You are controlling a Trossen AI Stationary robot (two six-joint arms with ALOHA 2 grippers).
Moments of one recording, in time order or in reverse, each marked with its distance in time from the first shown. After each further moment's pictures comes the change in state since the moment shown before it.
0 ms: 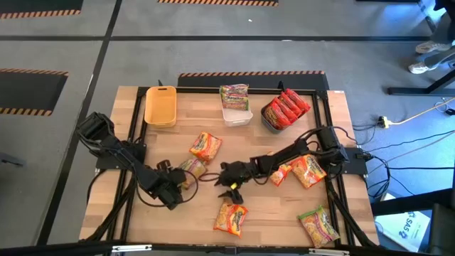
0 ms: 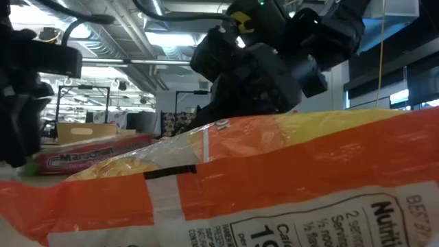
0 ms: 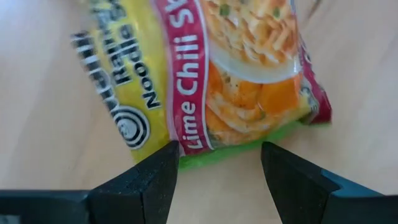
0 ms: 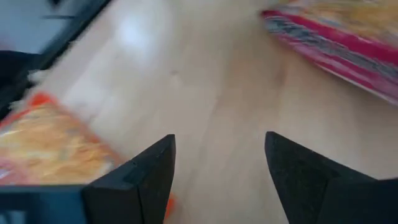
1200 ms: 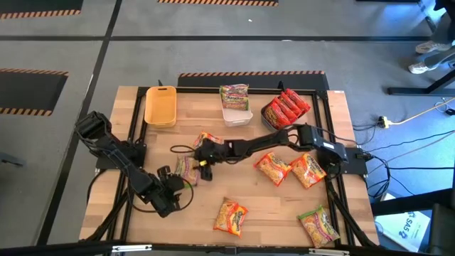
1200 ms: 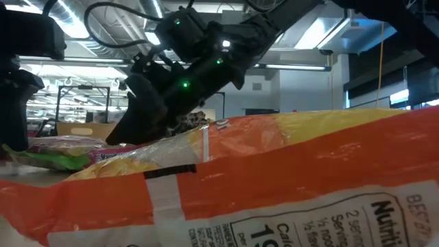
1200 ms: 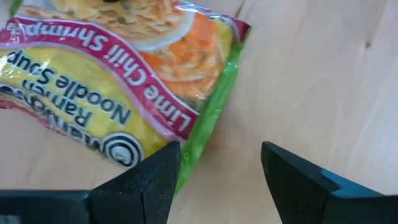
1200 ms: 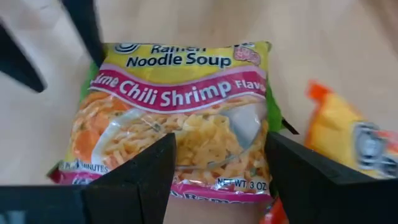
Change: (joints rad) left arm -0.101 -0.030 0.001 0.088 -0.056 -0.007; right arm -0.148 0.244 0.539 -0.388 0.133 -0.003
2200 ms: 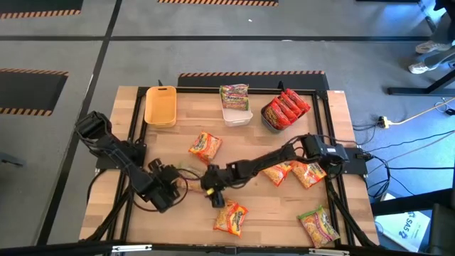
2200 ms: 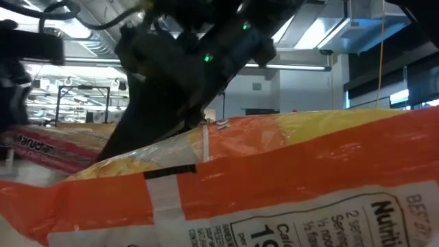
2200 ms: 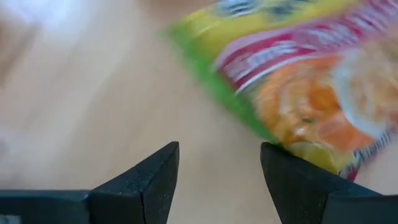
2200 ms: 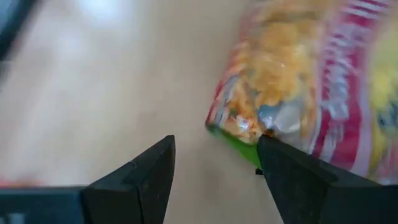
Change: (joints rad) left arm 0.029 0.000 -0.003 -0.210 -0.119 -0.242; right arm 0.193 -0.036 -0.010 -0.158 -0.039 0.081
